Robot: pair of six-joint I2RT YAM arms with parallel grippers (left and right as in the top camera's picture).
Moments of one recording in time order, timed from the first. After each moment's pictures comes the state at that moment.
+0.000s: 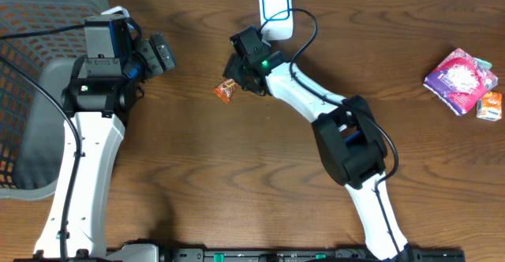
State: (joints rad) left arm 0.00 1.41 1.31 -0.65 -0.03 -0.36; right arm 0.59 2.38 1.85 -0.45 -0.07 1.02
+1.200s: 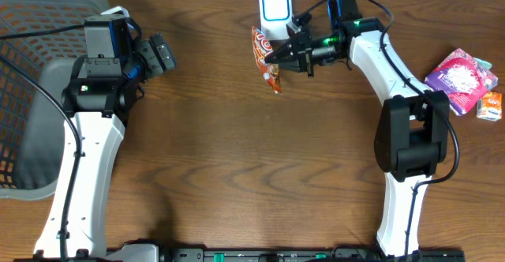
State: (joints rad) left arm 0.00 1.41 1.31 -0.65 -0.03 -0.36; right arm 0.20 2.24 1.85 -0.88 -1.43 0.49
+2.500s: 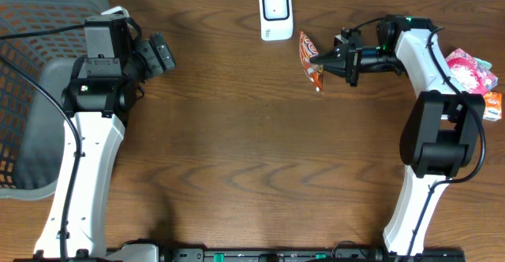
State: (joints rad) left arm 0.00 1.41 1.31 -0.65 -0.03 -0.36; right arm -0.03 2.24 1.84 -1.37 -1.41 0.26
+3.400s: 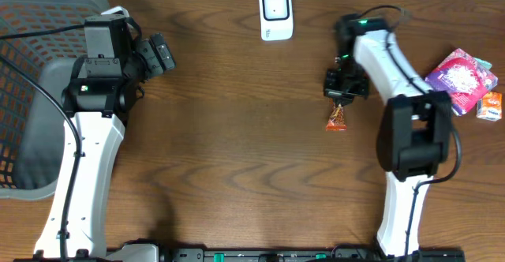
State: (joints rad) left arm 0.00 1.41 1.31 -0.65 -0.03 -0.36; right arm 0.21 2.24 1.84 -1.33 0.08 0.45
